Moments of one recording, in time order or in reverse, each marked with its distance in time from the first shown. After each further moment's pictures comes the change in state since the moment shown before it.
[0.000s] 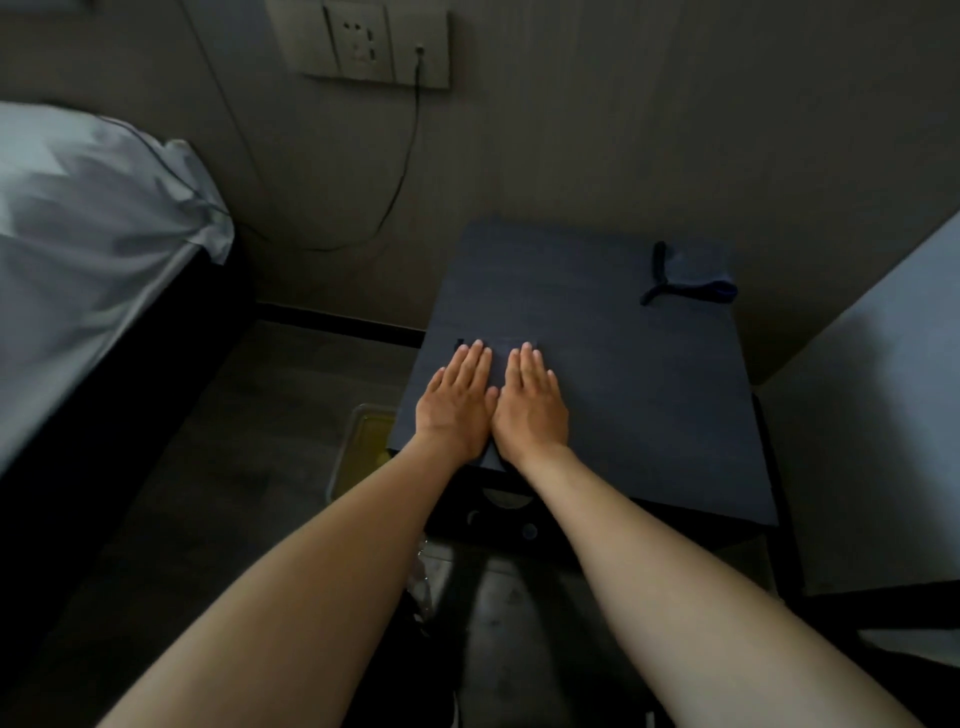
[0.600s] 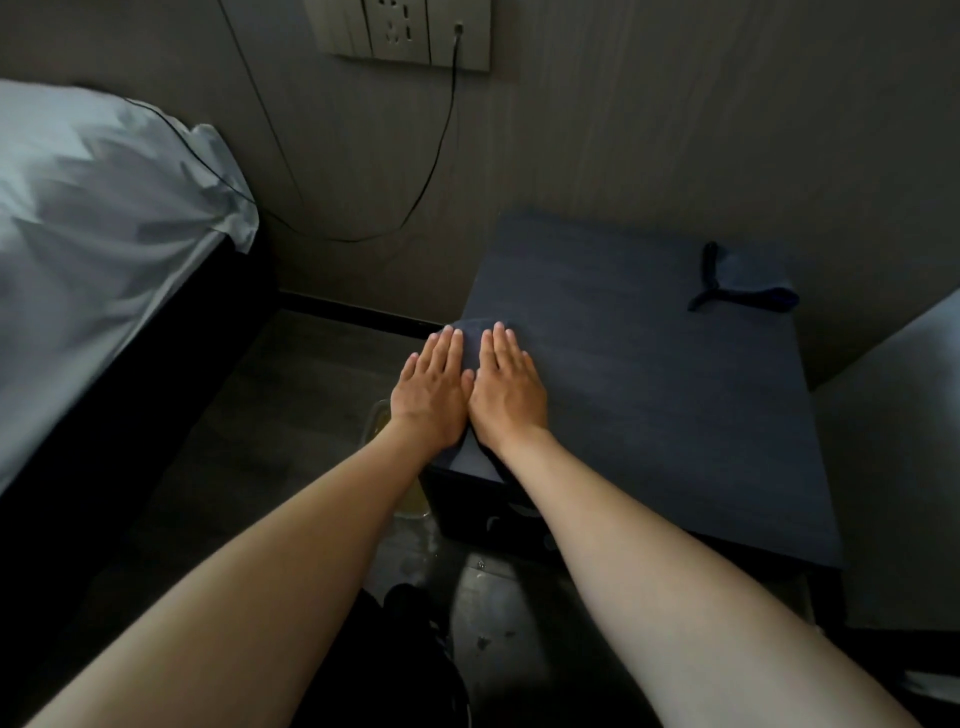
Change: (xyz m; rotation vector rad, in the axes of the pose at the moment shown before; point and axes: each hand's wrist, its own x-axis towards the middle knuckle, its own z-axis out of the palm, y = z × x) left_hand 0.016 -0.063 -0.011 -0.024 -0.018 -0.130; right_hand 0.043 -0.056 0.015 0.047 0.017 -0.135
